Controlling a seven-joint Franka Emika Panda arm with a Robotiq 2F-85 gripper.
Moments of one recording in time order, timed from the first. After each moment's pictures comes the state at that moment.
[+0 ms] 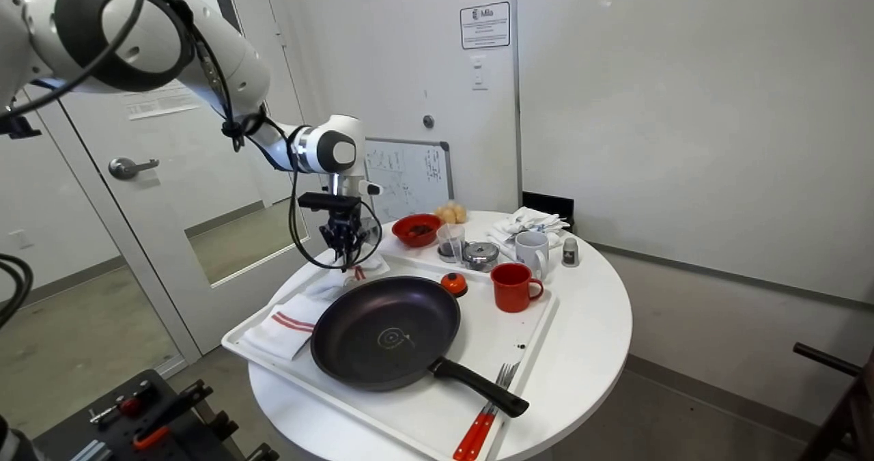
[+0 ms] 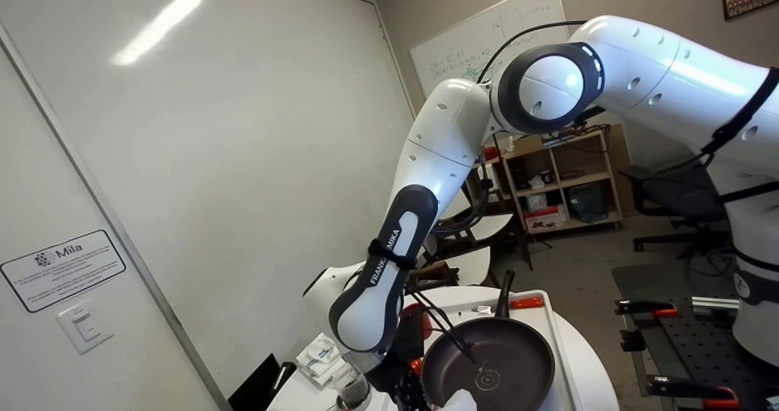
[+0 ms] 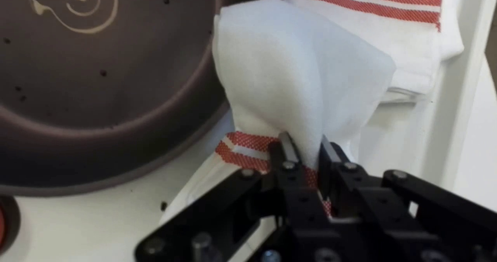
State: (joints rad) arm 0.16 0.79 0.09 -1.59 -0.01 2.07 -0.09
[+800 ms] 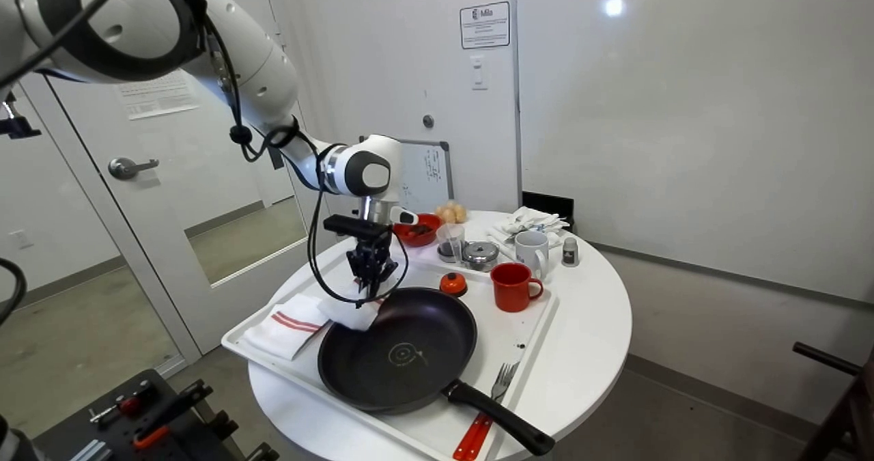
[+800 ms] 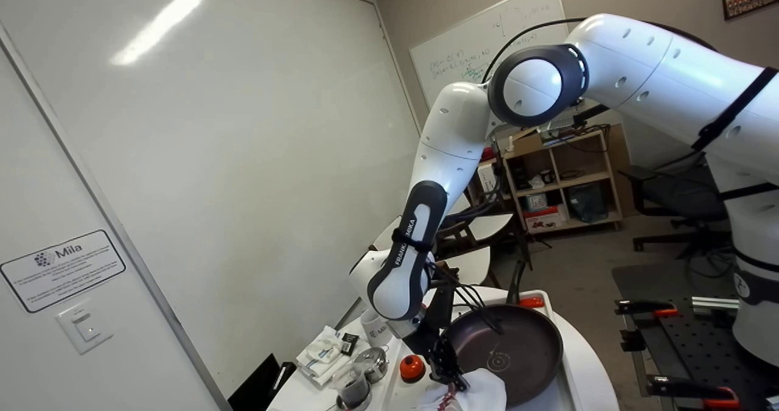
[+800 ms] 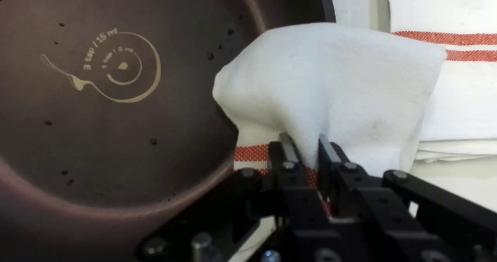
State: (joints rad) arm 0.01 0.76 0.05 -1.73 0.00 2.10 -0.10
